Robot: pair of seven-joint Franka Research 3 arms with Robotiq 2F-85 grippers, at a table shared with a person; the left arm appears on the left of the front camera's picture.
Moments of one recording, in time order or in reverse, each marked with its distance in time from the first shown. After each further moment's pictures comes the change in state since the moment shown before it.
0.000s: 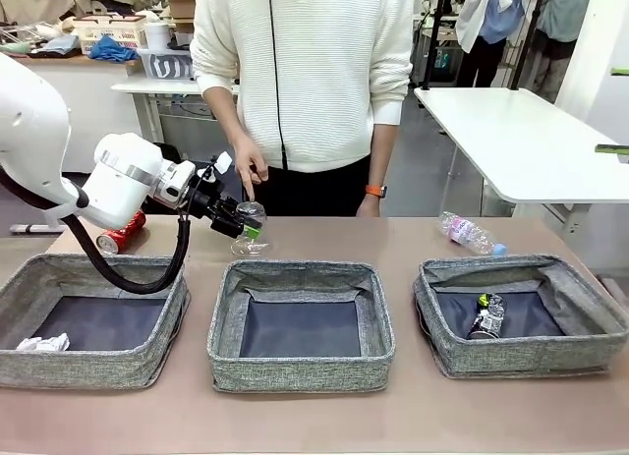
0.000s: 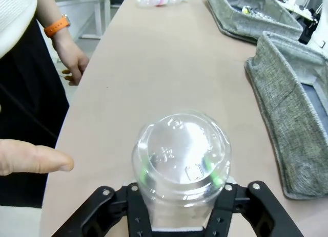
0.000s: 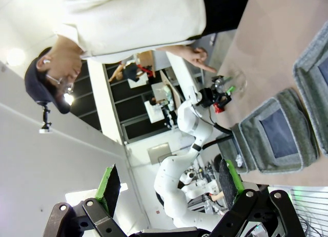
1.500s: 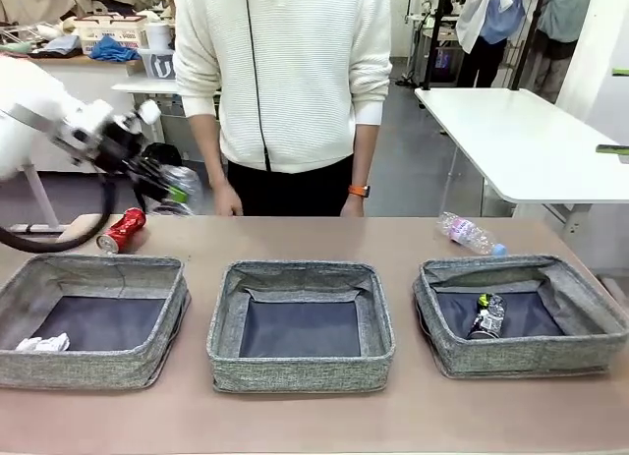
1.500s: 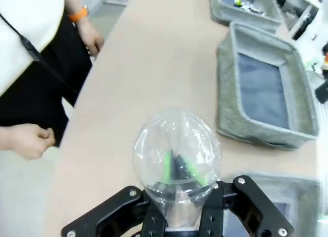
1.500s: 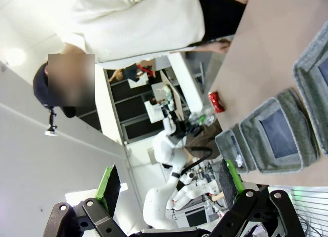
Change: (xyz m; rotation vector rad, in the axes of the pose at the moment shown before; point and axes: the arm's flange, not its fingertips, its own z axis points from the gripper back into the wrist) left arm 0.063 -0.102 0.181 0.123 0.188 0.105; right arm 0.000 0.000 0.000 0.000 0.000 0.000
